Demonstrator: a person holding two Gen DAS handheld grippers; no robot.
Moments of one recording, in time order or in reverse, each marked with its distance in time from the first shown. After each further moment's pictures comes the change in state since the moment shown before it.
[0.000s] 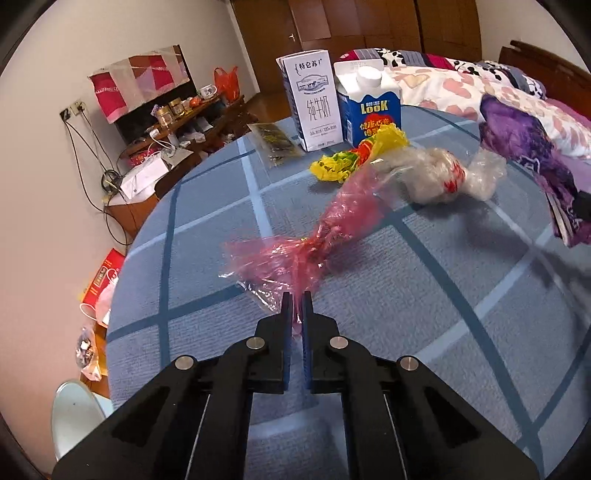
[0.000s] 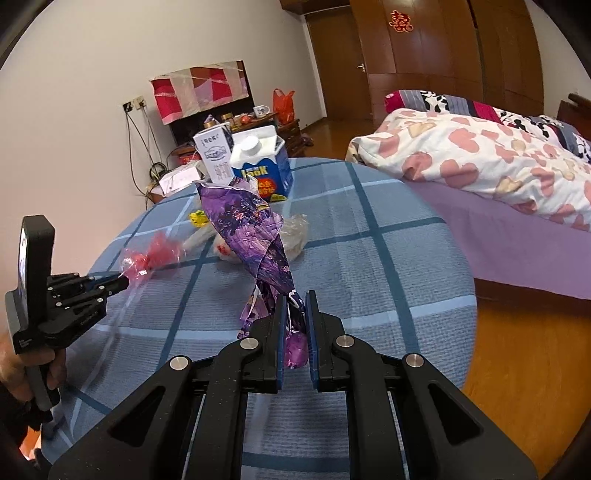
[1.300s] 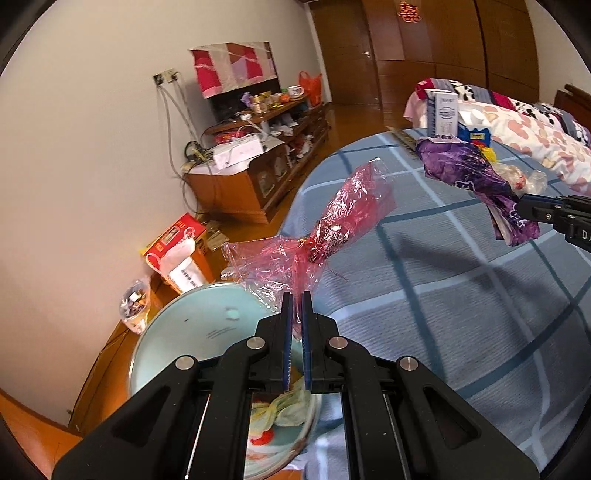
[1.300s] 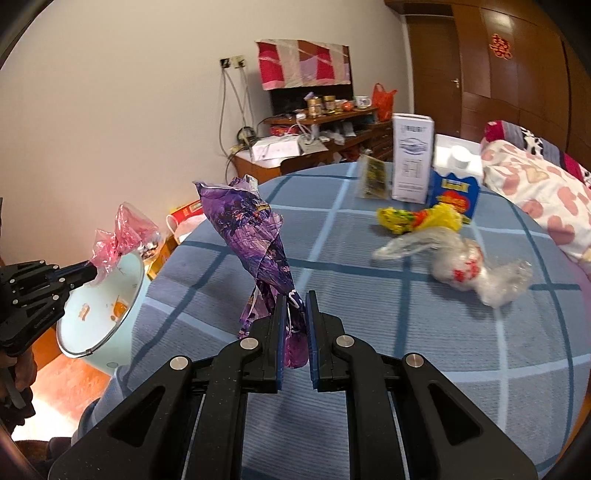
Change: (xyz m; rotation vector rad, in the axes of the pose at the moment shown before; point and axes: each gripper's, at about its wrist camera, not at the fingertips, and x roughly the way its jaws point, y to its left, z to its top) left arm -0.107 0.155 -0.115 -0.204 -0.035 0.178; right arm 0.049 0.194 0.002 -0.253 0.060 0.210
